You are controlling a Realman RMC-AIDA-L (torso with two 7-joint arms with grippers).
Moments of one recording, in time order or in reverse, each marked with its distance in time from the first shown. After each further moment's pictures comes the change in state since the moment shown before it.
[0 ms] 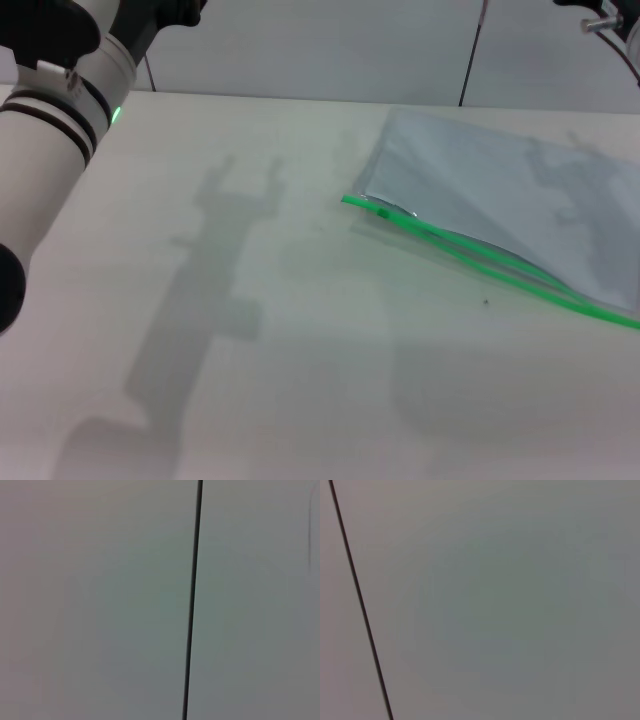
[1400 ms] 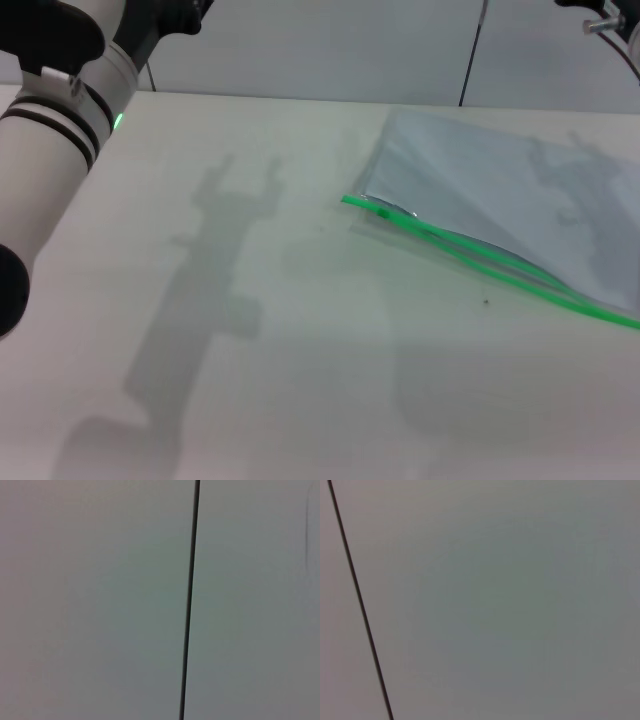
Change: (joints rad) left arm -0.008 -0.003 0.001 -0.025 -0.001 0.002 0.001; right arm 0.000 -0.002 0.002 0.003 0.000 0.000 0.000
